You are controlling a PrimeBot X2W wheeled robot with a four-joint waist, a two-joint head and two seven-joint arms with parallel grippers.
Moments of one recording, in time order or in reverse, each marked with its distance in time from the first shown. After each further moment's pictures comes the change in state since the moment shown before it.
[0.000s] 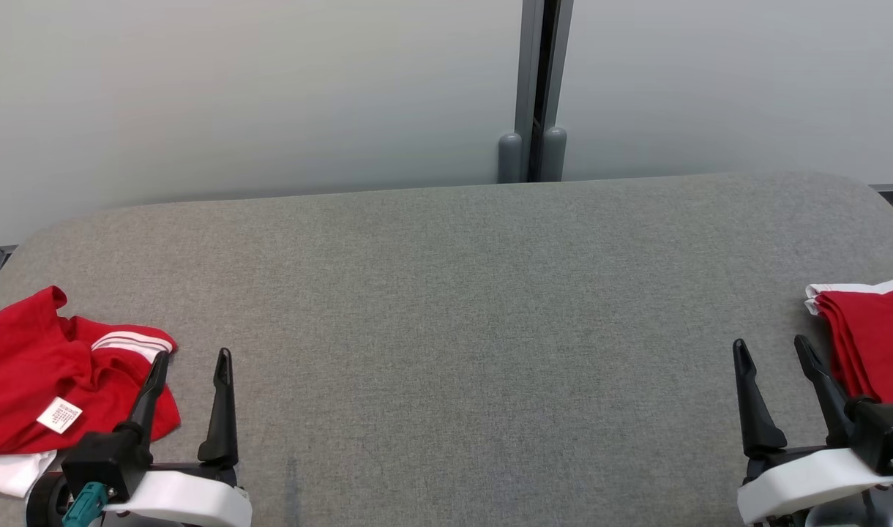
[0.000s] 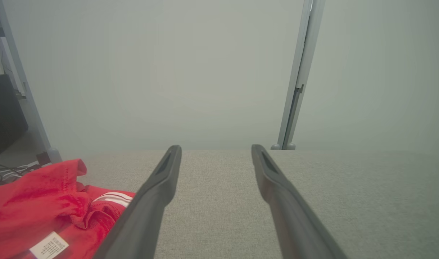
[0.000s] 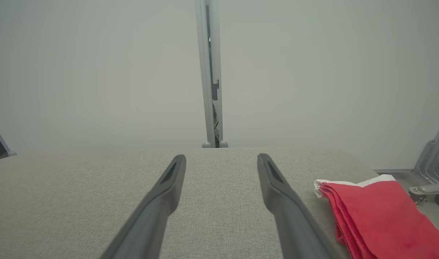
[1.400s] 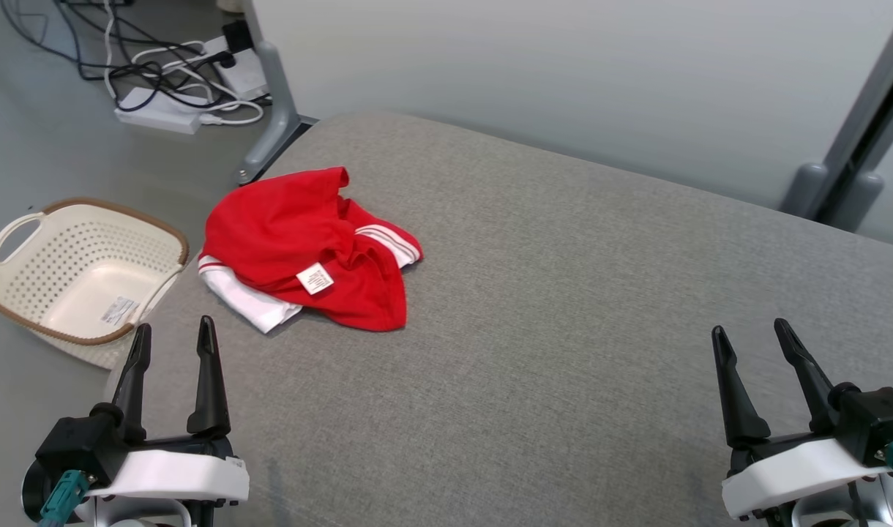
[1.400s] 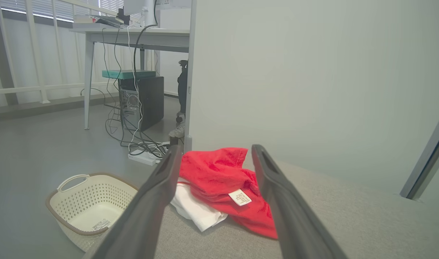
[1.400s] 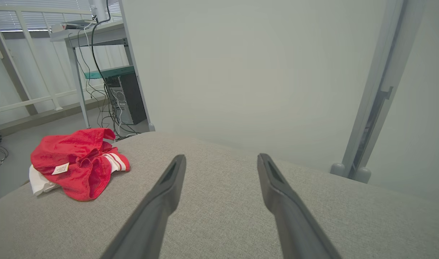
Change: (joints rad) left arm -0.042 -0.058 0.061 -0.006 -0.024 -0.010 -0.036; right arm -0.007 0.001 0.041 -0.062 -0.005 0.000 0.030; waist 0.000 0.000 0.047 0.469
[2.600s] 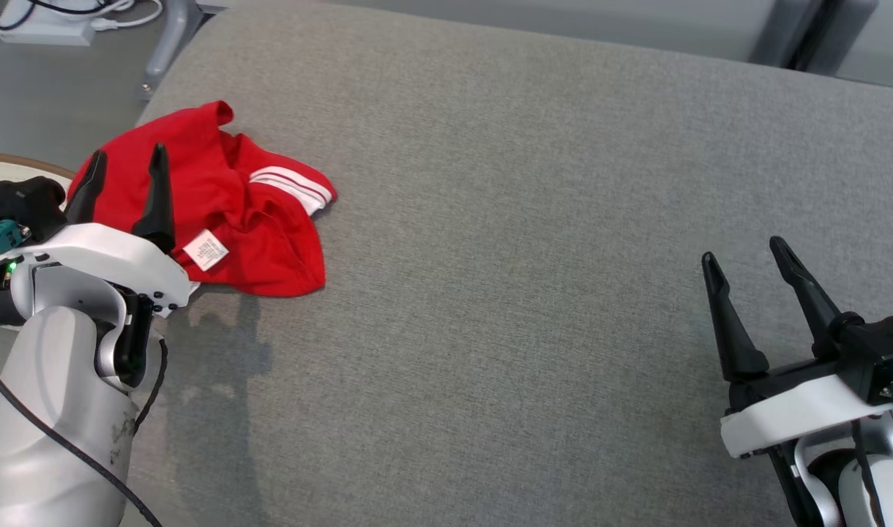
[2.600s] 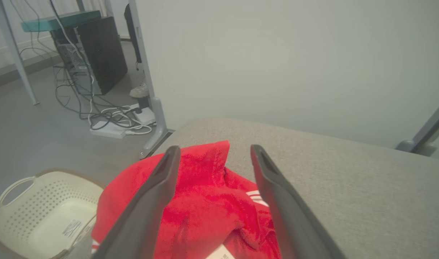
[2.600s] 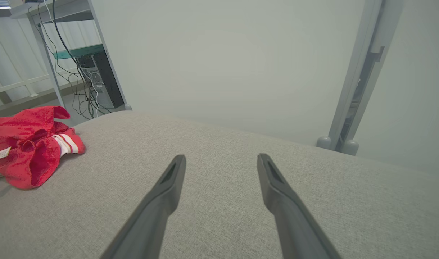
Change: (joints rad) left arm -0.579 0.049 0.034 0.498 -0.039 -0.154 0.174; right arm -0.135 -0.056 0.056 -0.080 -0.025 0.000 0.067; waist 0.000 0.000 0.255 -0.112
